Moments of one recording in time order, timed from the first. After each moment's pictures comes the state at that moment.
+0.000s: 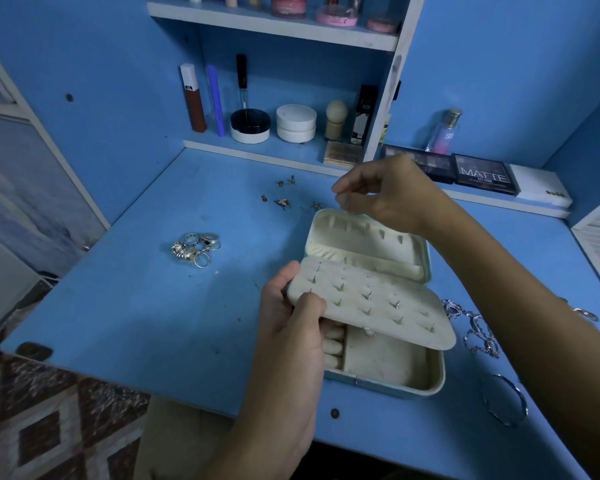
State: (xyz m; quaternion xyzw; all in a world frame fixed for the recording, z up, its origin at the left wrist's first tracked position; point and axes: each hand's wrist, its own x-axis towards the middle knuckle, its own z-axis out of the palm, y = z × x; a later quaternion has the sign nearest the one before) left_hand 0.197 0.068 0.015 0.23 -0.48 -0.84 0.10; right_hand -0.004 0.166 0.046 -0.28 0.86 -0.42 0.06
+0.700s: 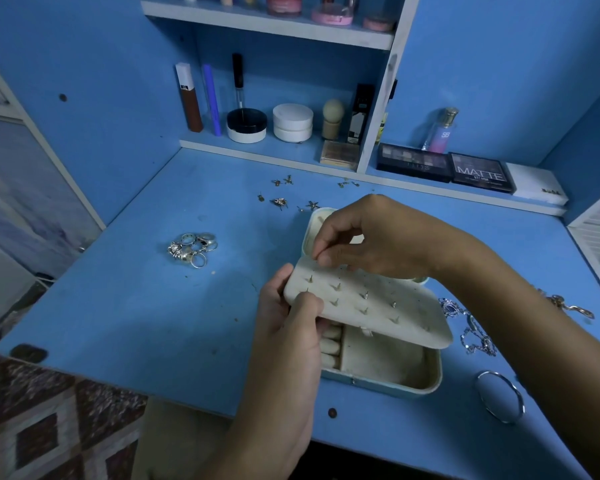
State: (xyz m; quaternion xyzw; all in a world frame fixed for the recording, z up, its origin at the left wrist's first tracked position) left_hand 0.197 0.069 0.016 0.25 -0.46 -0.85 0.10; right_hand 0.052 0.162 0.061 -0.39 0.85 -0.29 0.19
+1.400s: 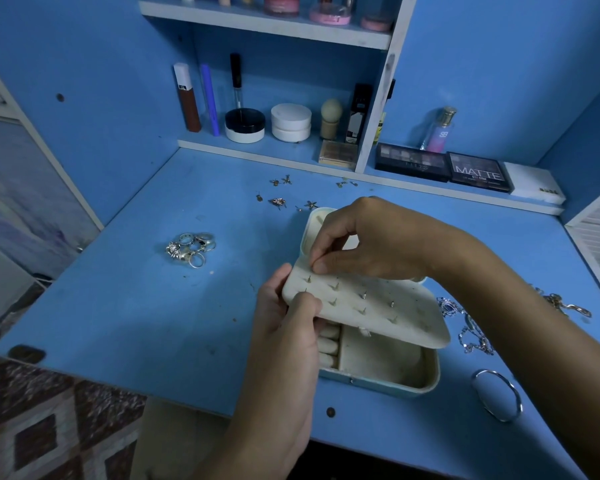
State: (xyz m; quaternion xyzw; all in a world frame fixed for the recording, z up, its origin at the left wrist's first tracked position) left_hand 0.196 0.069 0.007 0.22 -0.47 -0.85 0.11; right_hand 0.054 0.161 0.064 -0.41 0.86 -0.25 0.19
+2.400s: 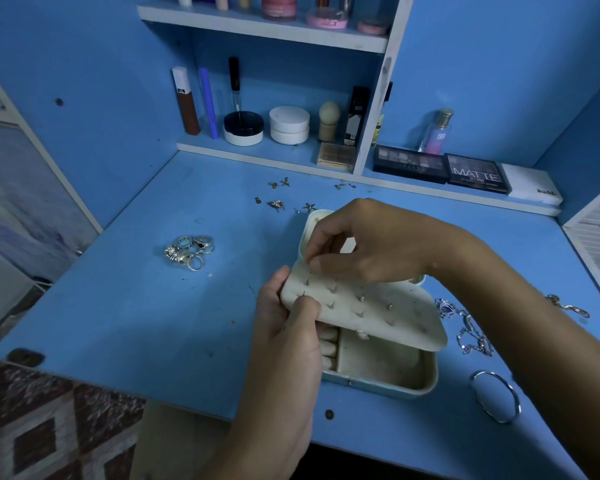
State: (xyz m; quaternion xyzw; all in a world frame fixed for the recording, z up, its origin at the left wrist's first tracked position) left_hand 0.197 0.071 0.012 0.23 -0.51 -0.82 0.10; right_hand 0.056 0.160 0.069 -0.41 0.86 -0.23 0.20
